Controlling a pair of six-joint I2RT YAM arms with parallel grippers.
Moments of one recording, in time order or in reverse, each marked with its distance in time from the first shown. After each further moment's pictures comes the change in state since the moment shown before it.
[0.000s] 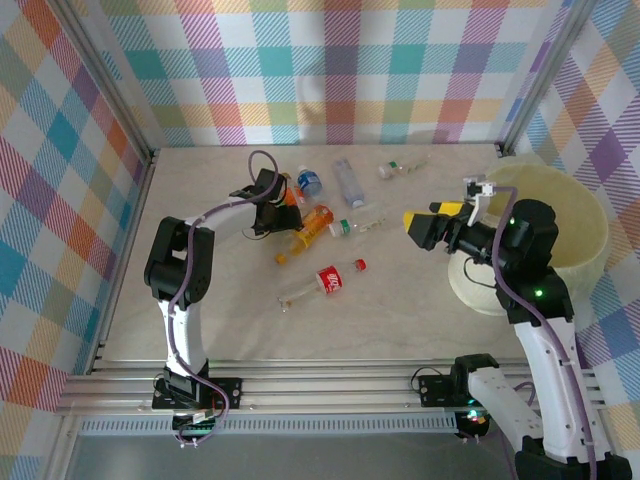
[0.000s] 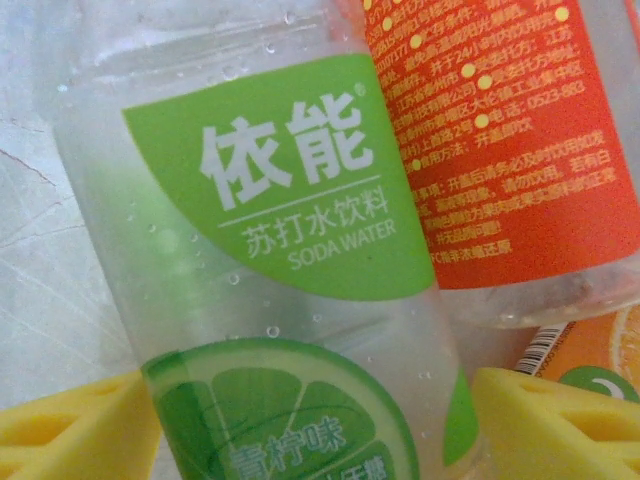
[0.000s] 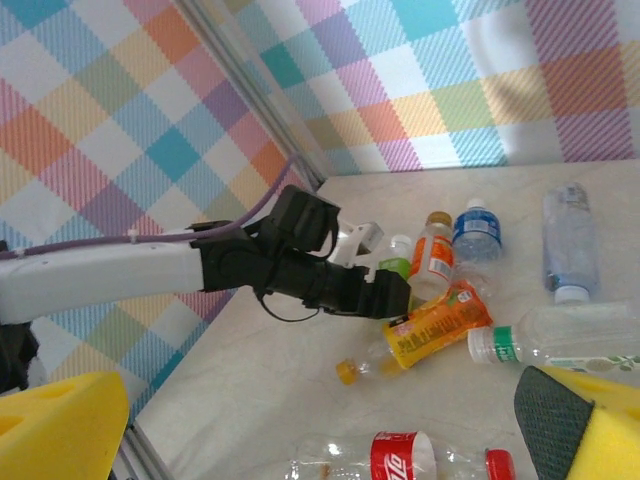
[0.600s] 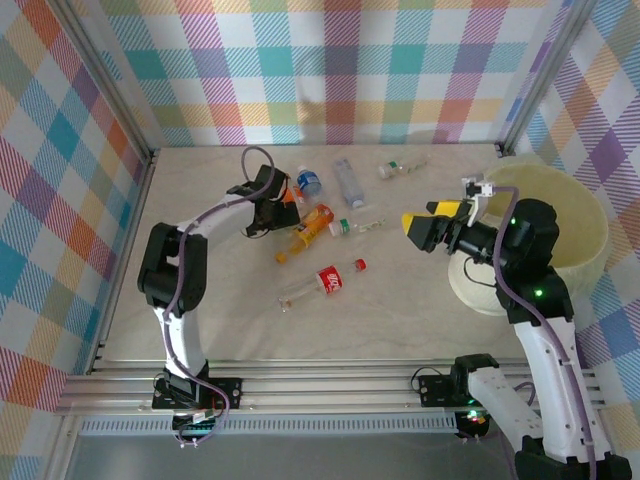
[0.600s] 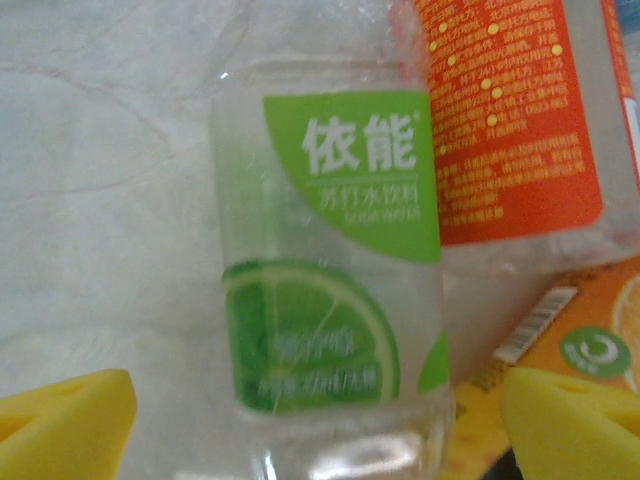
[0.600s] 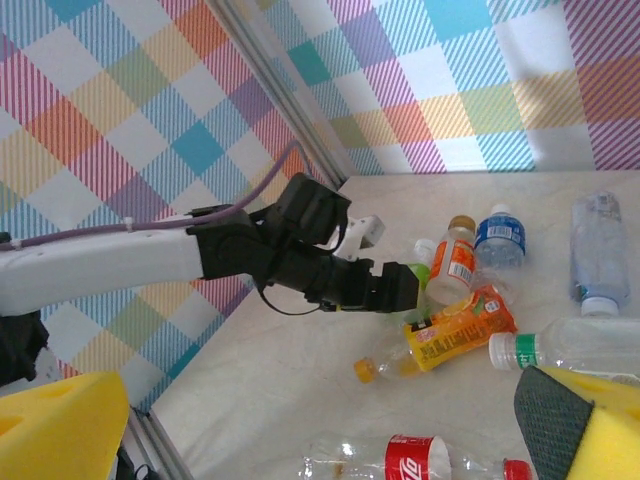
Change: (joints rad) left arm -0.031 -0.050 0.039 -0.130 -0.099 -0.096; right arm -0.003 -0.014 0.000 0.023 -0.066 -0.011
